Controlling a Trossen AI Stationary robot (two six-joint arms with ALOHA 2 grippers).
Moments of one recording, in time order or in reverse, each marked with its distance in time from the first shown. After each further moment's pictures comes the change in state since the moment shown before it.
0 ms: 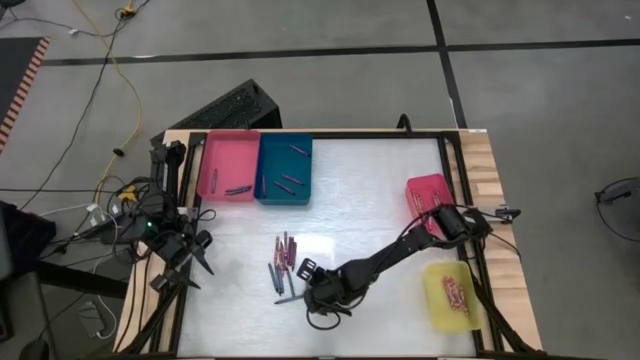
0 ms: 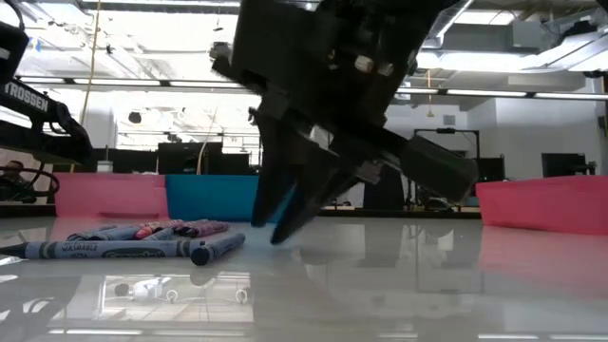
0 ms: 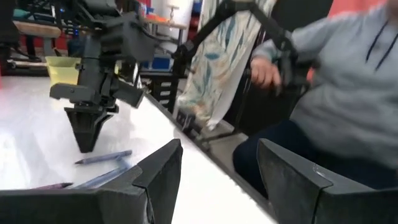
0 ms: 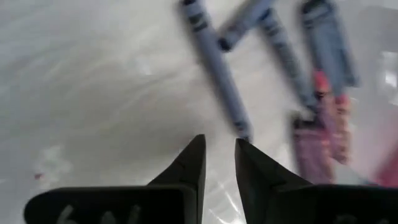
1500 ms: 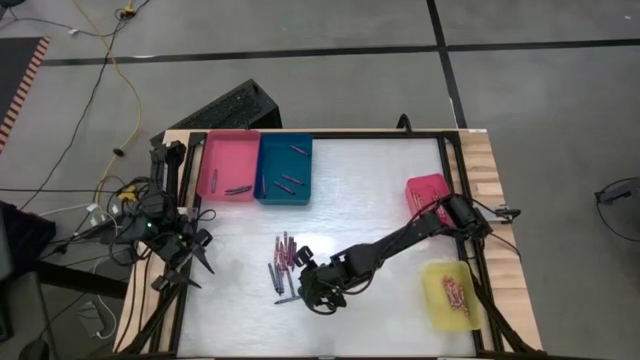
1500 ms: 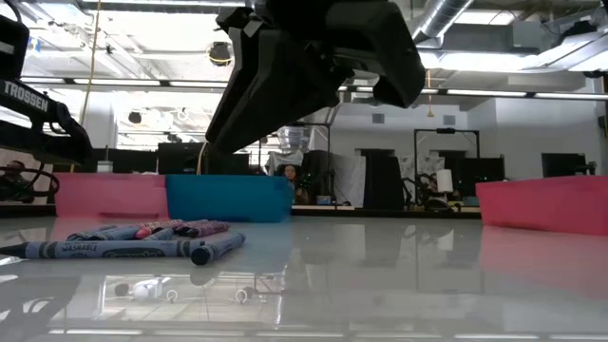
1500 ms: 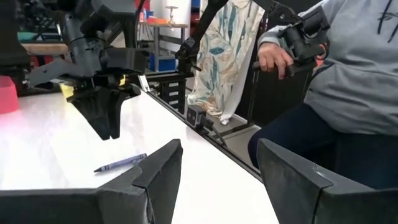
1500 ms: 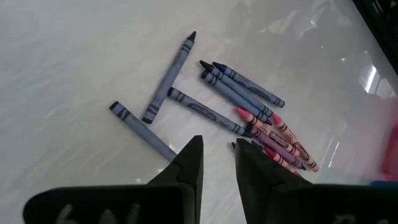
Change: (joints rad) left arm 0.000 -0.001 0.000 -0.027 -0.011 0.117; right arm -0.060 -0.114 -0.025 0.155 -0.160 0.213
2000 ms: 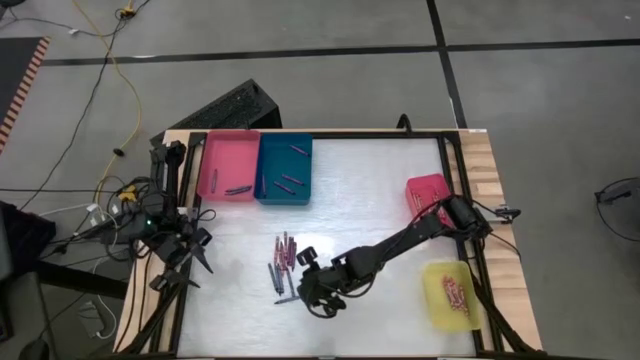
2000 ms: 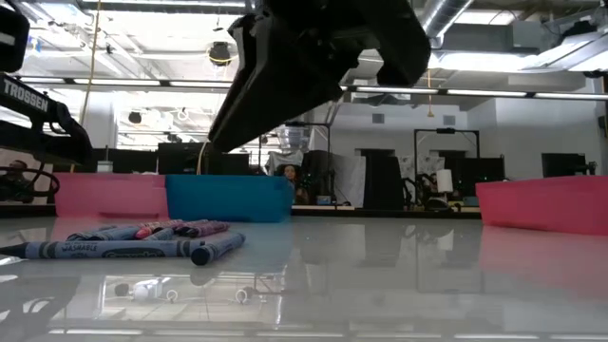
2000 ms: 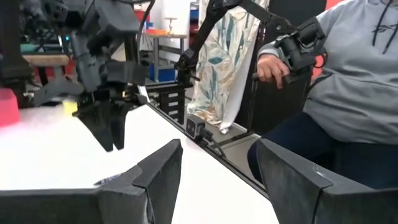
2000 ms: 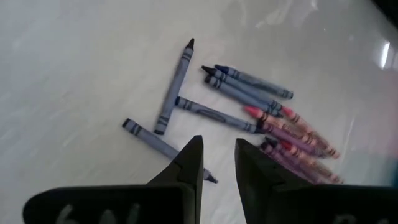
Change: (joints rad) left arm 0.000 0.000 0.000 0.059 -0.001 0.049; right arm 0.013 0.000 0.000 -0.003 0.000 0.172
